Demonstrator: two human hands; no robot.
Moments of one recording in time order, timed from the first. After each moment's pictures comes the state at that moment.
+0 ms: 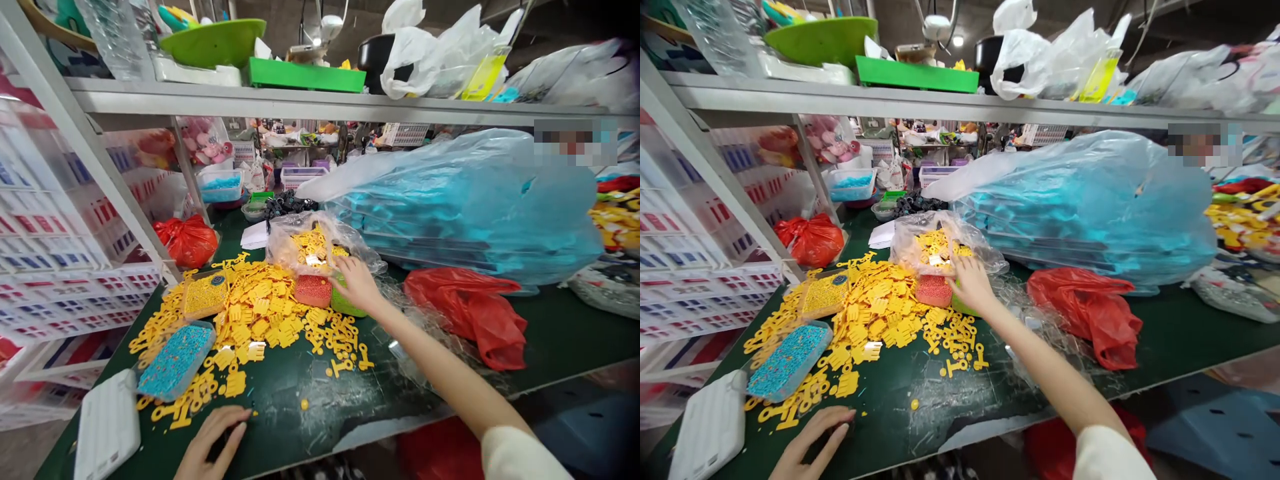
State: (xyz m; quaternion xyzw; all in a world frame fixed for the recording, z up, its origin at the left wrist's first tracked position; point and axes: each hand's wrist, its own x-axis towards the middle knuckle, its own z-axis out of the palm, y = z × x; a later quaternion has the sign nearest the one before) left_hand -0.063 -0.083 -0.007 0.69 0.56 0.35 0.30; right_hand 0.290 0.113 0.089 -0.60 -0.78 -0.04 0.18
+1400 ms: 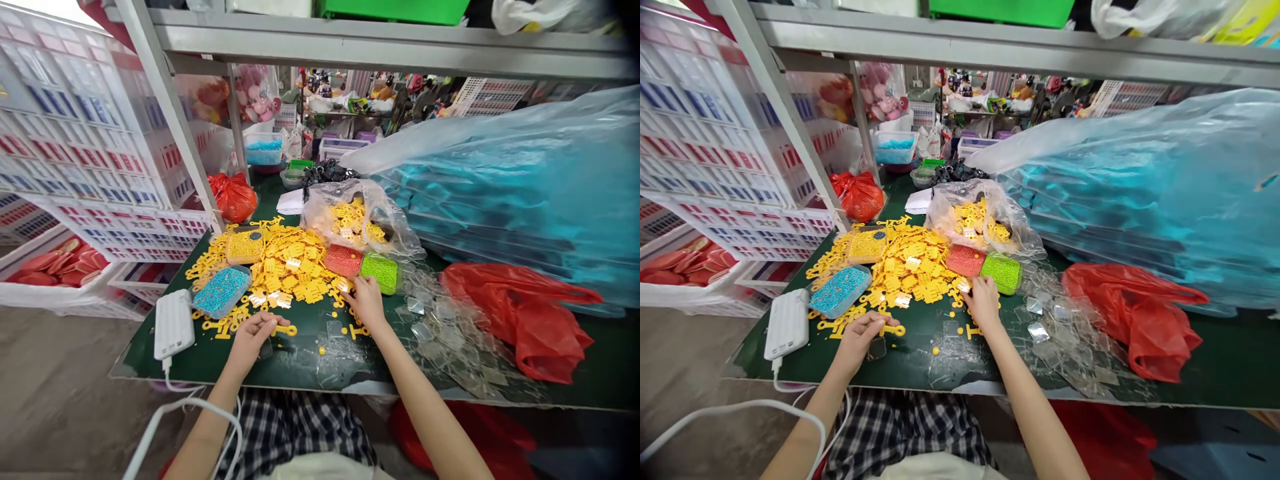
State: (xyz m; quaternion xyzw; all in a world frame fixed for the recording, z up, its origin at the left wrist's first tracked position) left_hand -0.025 -0.054 0.022 0.51 0.53 0.49 0.47; right_hand 0.252 0.057 -0.007 -0.62 -0.76 0.00 0.19
